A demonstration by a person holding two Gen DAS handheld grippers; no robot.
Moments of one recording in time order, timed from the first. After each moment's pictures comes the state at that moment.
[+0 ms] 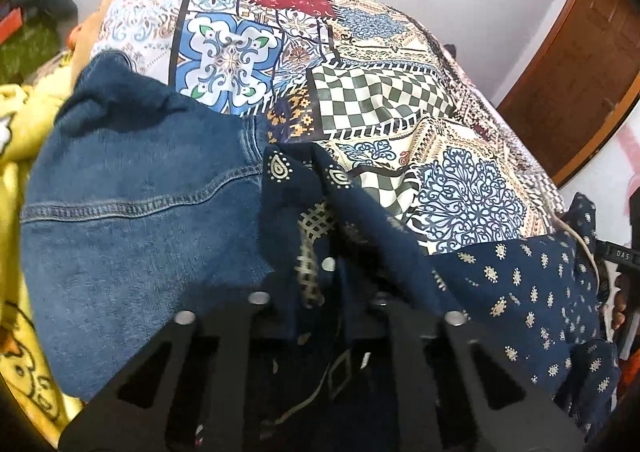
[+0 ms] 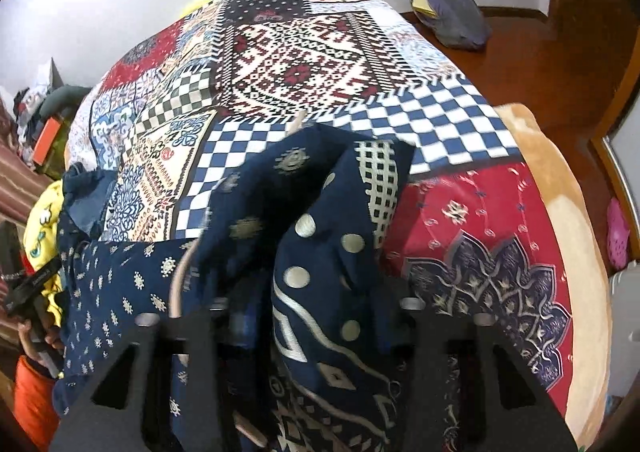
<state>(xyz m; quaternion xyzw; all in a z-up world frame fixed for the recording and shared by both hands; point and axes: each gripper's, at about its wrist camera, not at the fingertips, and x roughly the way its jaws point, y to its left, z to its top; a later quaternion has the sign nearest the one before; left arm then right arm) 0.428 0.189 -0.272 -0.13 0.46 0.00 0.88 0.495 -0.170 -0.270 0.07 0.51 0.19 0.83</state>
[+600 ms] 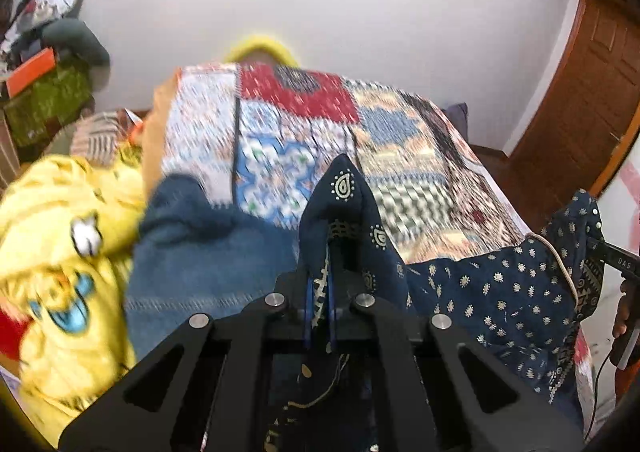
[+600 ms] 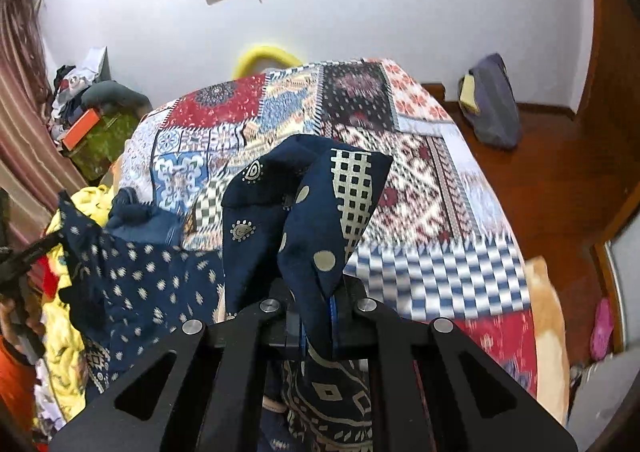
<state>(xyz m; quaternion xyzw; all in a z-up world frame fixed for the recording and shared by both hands) 0.429 0.239 -0.152 -0.12 0.38 0.05 0.92 0.509 -0.094 -0.159 0.02 0.41 0.24 0.88</state>
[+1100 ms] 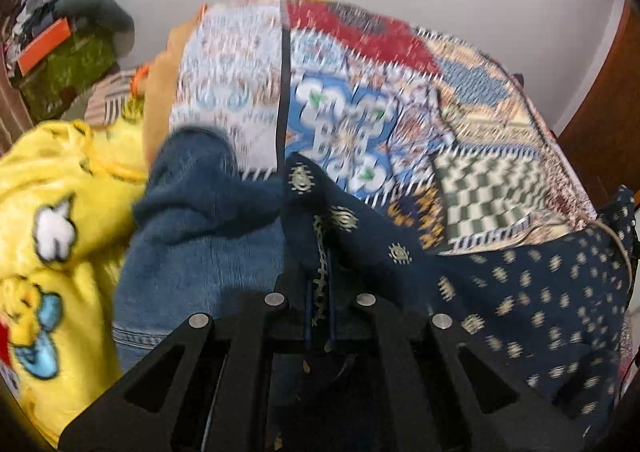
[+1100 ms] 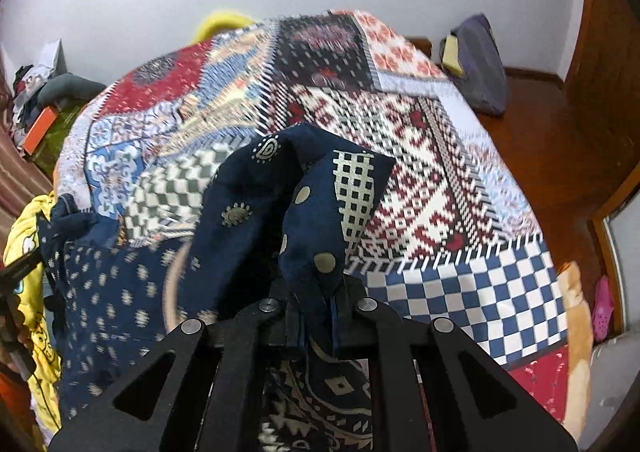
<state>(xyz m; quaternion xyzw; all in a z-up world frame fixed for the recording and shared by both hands) 0.488 0.282 -0.255 -0.12 0.46 0.11 0.87 0.577 -0.084 -0.235 0.01 0.48 0.19 0.85</state>
